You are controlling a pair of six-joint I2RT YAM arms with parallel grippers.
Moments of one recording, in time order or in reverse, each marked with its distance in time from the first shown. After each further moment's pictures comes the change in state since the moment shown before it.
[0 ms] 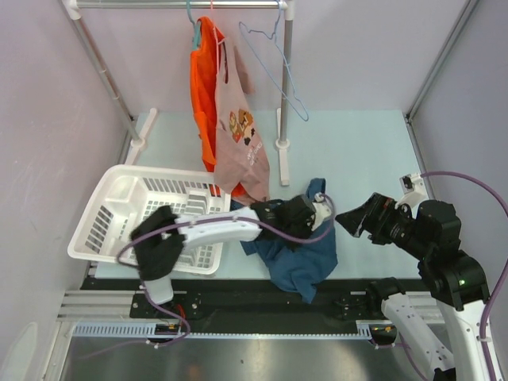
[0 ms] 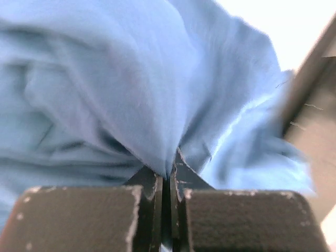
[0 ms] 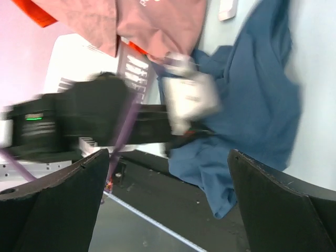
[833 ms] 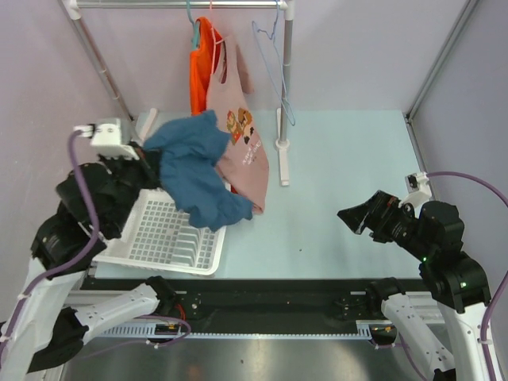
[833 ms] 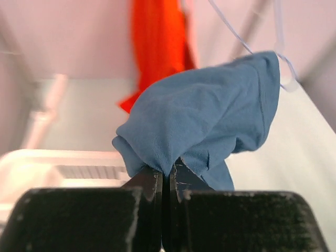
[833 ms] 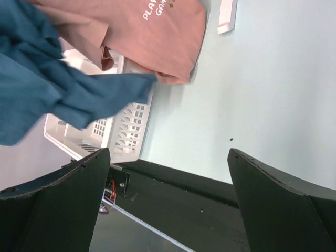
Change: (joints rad) left arm 0.378 -1.005 0.201 -0.345 -0.578 -0.098; right arm -0.001 -0.011 0.006 0.026 0.035 0.034
